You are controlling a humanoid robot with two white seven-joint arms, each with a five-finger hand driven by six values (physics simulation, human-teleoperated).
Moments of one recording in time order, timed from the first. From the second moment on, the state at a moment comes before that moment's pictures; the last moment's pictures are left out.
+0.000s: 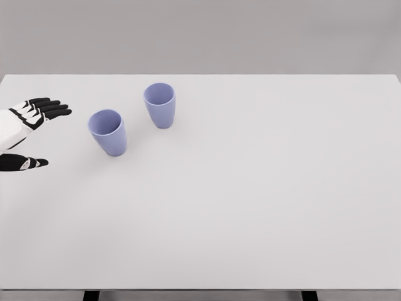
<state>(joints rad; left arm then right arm) 0.07 1.04 -0.06 -1.70 -0.26 -0.61 -0.04 0.00 0.00 -0.23 0.05 0.14 -0.08 0.04</state>
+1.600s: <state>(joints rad) -1.12 0.71 -0.91 -1.33 0.00 -0.61 -0.61 0.00 0.00 -0.23 0.05 0.14 -0.08 0.04</state>
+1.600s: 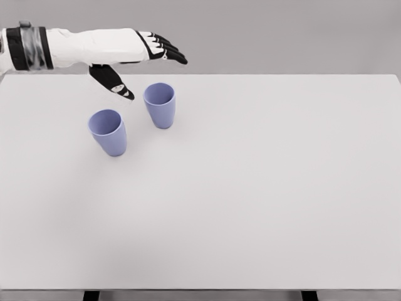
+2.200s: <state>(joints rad) -1.41 0.58 -1.37 -1.15 0.14 -0.58 -0.61 0.00 0.00 -0.23 0.05 0.14 -0.08 0.04</state>
